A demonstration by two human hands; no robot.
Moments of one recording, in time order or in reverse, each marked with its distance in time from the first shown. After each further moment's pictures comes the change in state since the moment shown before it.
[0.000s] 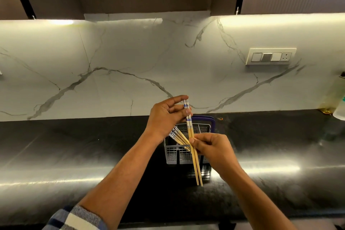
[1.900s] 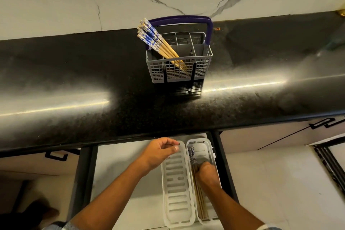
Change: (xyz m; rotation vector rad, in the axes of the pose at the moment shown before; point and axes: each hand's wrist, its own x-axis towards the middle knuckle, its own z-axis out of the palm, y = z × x) left_hand -0.203 -0.248 0.024 0.153 -0.312 -0.769; right_hand -0.168 0.318 0.074 -0.549 -0.142 0.865
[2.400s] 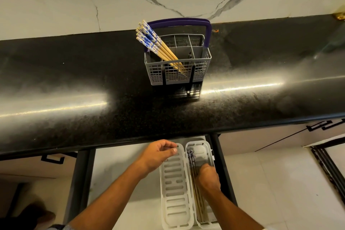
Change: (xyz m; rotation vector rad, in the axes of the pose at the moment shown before) left_hand 0.005 -0.004 -0.002 0.005 0.003 -0.020; right_hand -0.007 -0.004 -0.006 -0.119 0.058 0.017
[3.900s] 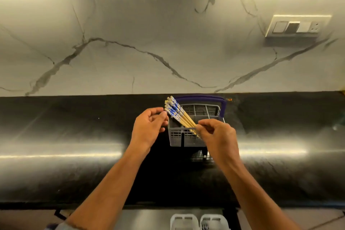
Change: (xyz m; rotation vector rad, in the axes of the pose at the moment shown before) left_hand 0.005 0.209 -0.121 -0.330 0.580 0.467; right_hand -0.054 -0.216 -0.238 0.454 0.487 -0.828
